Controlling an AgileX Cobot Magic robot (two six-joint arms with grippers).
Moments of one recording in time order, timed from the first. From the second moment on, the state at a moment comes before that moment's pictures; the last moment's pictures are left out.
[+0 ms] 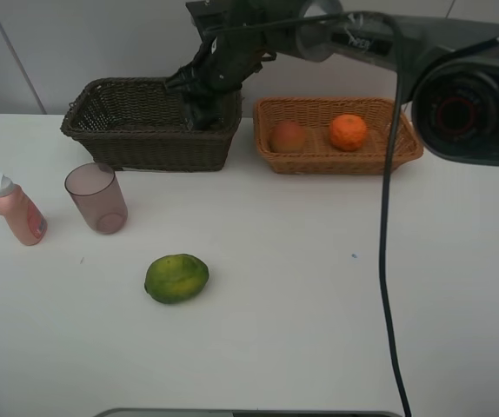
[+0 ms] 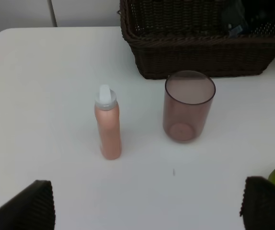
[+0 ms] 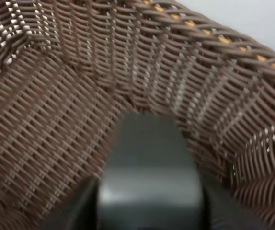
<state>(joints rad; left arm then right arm) -0.04 -0.01 -0.50 -0.01 1.06 -0.02 0.62 2.45 -2.20 -0.05 0.62 0.07</state>
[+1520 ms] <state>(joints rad) -0.04 -0.01 -0.50 -0.01 1.06 -0.02 0.75 1.90 -1.50 -0.04 0.90 -0.42</state>
